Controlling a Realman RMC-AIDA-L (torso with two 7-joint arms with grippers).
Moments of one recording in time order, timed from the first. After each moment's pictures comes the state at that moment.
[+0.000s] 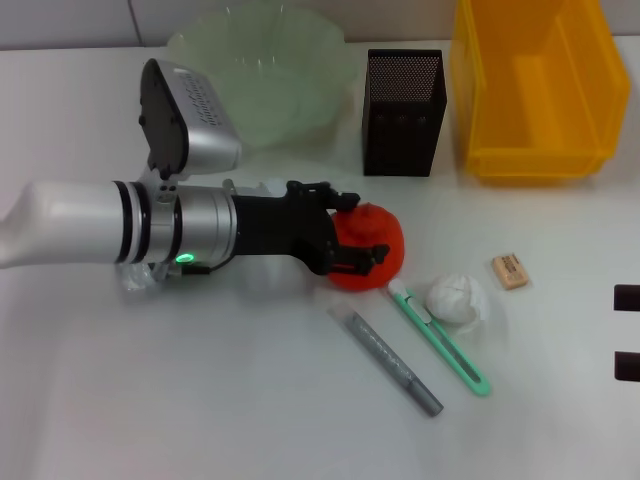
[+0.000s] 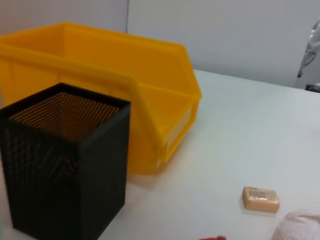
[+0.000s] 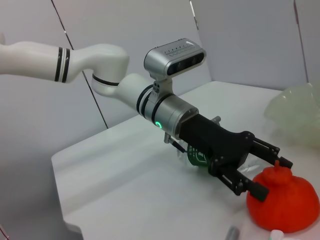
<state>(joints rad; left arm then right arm) -0.69 -2.08 1.48 0.45 1.49 1.02 -1.28 0.34 2.06 -0.29 -1.02 -2.29 -2.16 1.38</state>
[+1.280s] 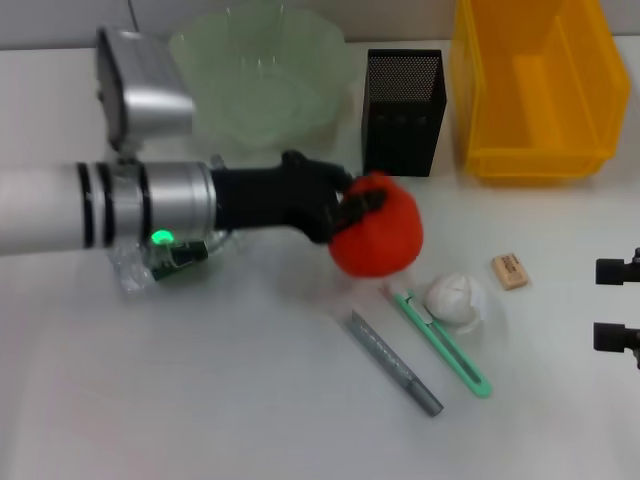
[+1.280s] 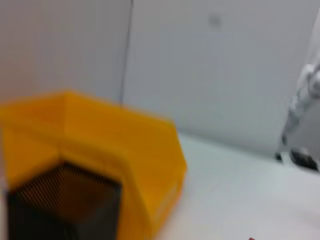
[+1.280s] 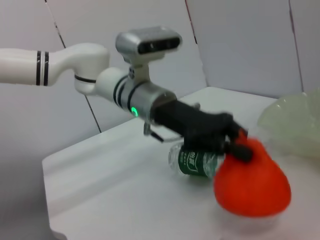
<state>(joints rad) -0.57 -2.06 1.46 0.68 1.44 1.14 -1.41 0.38 2.06 -0.30 -0.99 -2.29 -2.11 1.38</state>
